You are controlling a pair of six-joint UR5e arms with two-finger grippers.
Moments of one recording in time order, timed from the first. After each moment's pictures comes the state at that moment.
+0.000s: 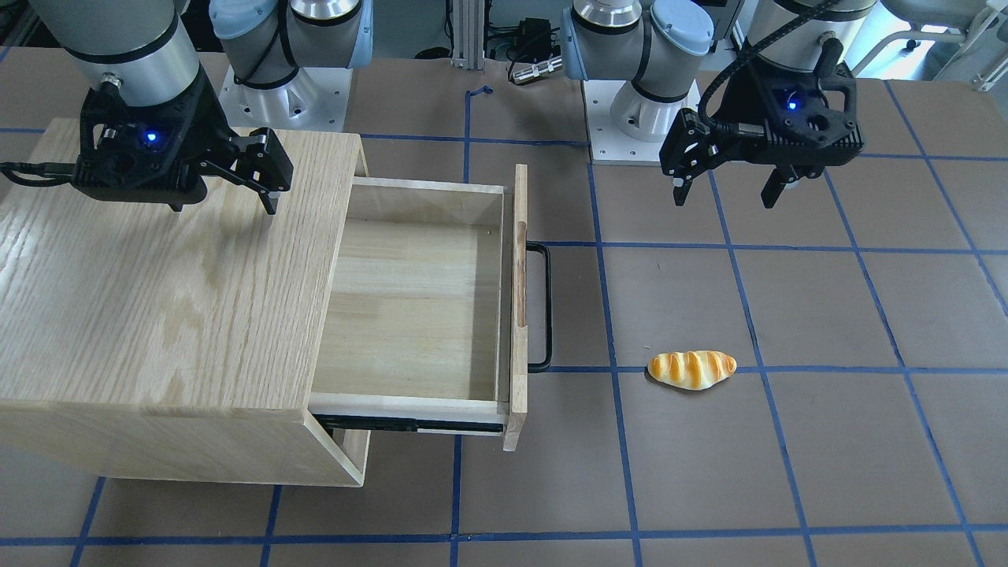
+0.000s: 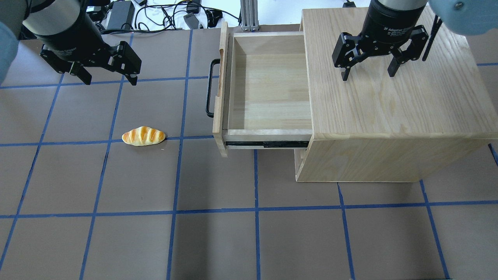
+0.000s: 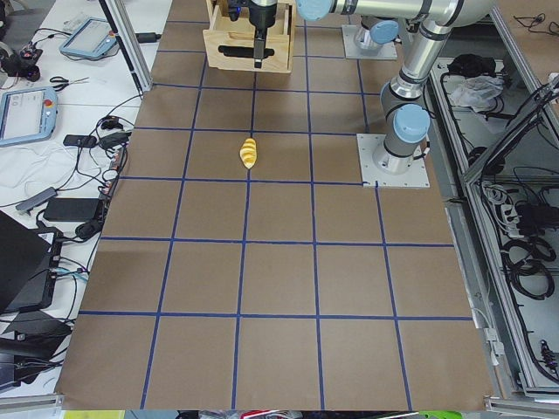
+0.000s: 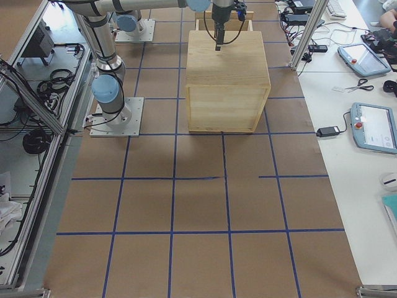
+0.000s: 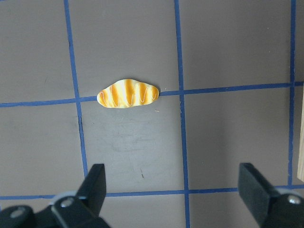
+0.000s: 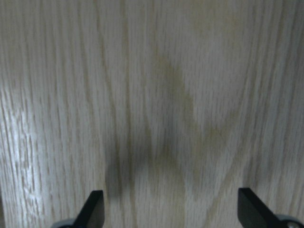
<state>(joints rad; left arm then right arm) -1.54 -1.54 -1.53 -1.55 1.62 0.04 1.60 -1.49 1.43 -1.47 -1.61 0.02</state>
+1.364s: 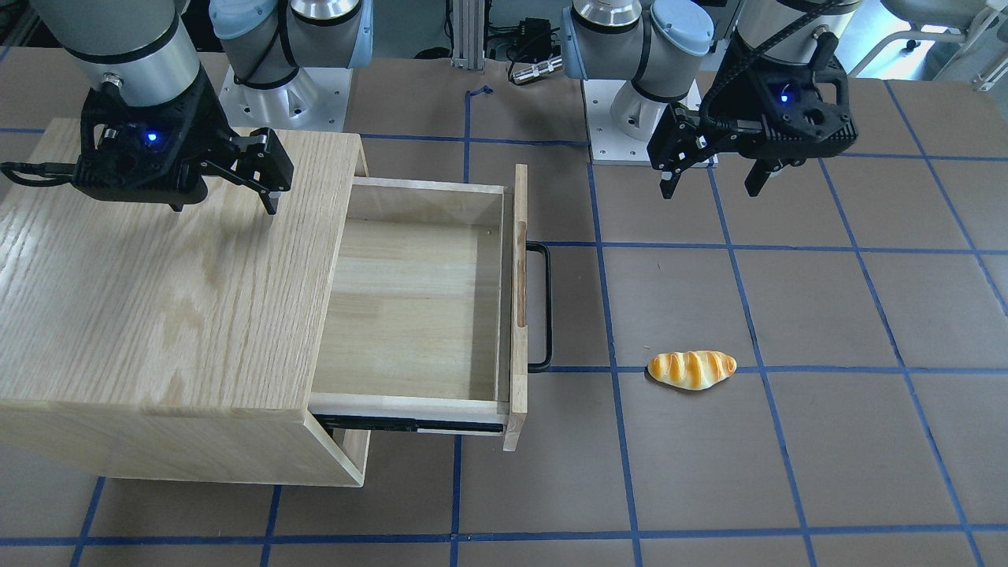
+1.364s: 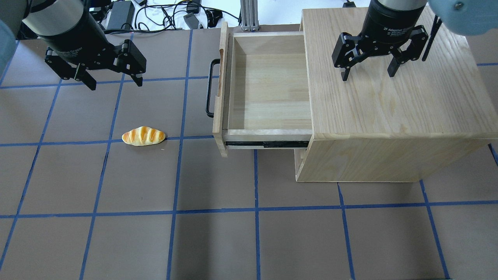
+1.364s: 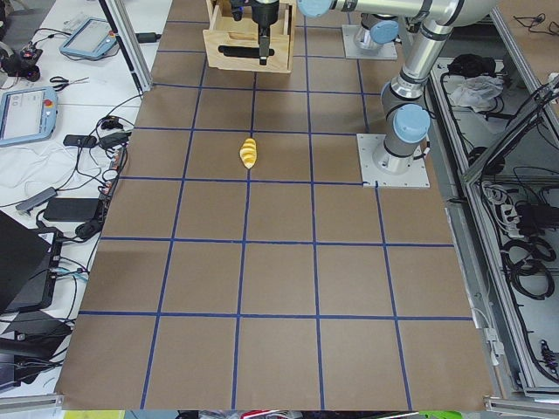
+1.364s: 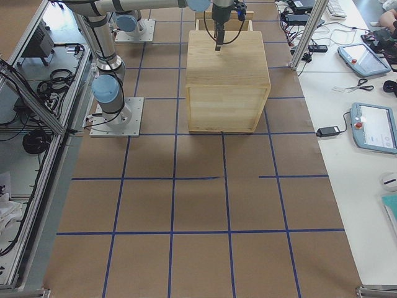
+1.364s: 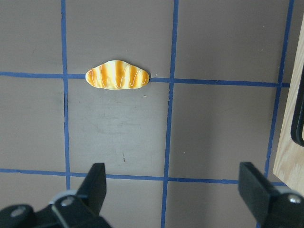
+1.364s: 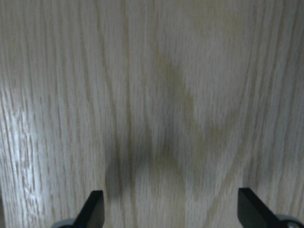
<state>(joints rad) -1.55 -1.54 -1.52 -1.58 1.59 -0.04 1.60 -1.49 1.43 -1.47 -1.61 0.02</state>
